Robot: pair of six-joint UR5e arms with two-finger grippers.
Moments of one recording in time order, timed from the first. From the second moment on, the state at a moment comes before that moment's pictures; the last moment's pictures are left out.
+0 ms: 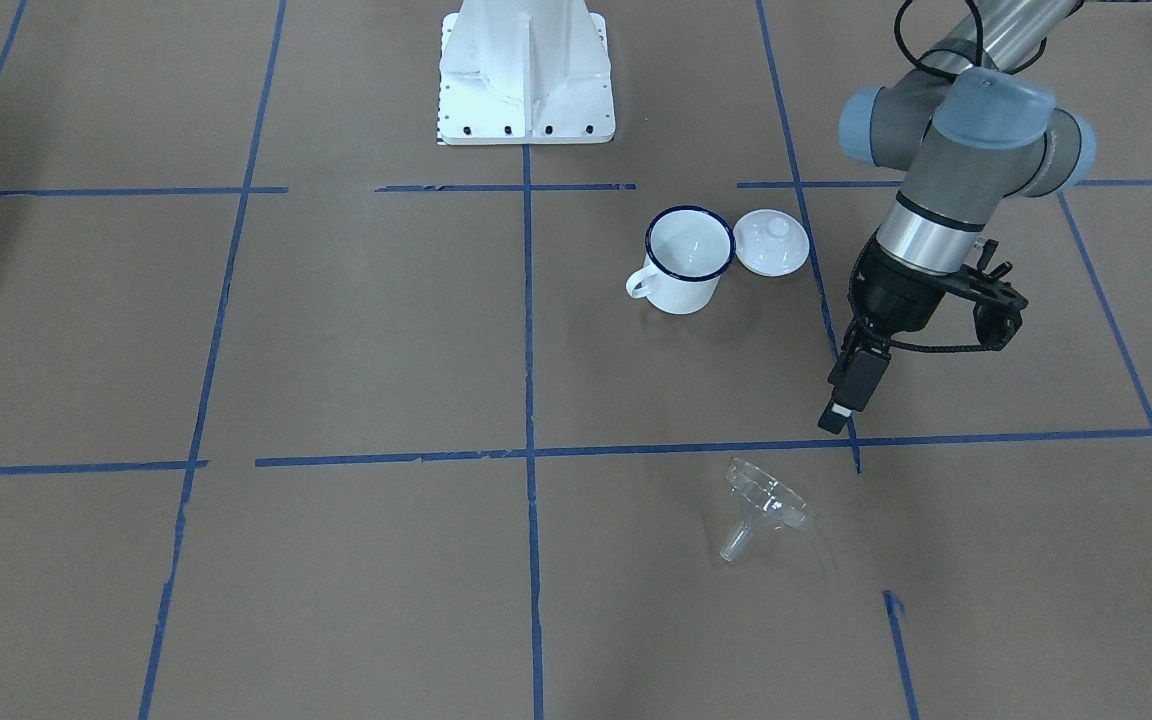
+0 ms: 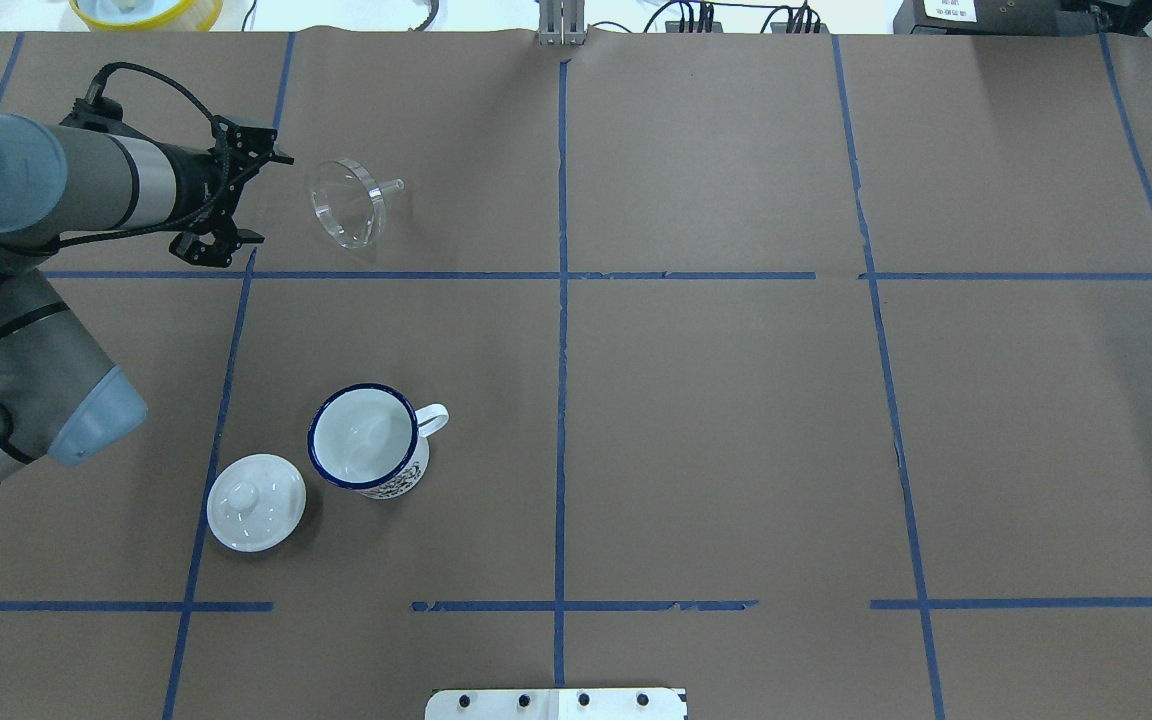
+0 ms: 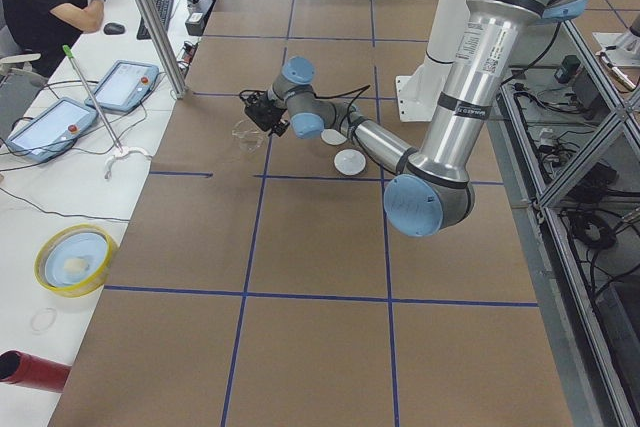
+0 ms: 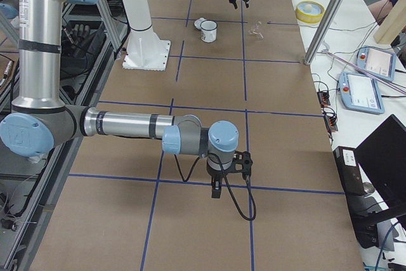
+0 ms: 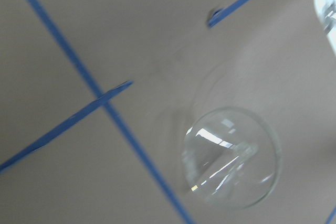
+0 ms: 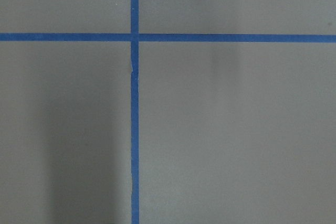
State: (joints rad) left arm -0.83 -1.93 -1.61 -2.33 -1.75 -2.18; right arm 1.57 -1.68 1.66 -1.57 2.29 0.01
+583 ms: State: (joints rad) left arm -0.81 -2.02 -1.46 -2.49 -1.69 -2.25; right arm 1.57 -1.68 1.66 -1.57 2.29 0.01
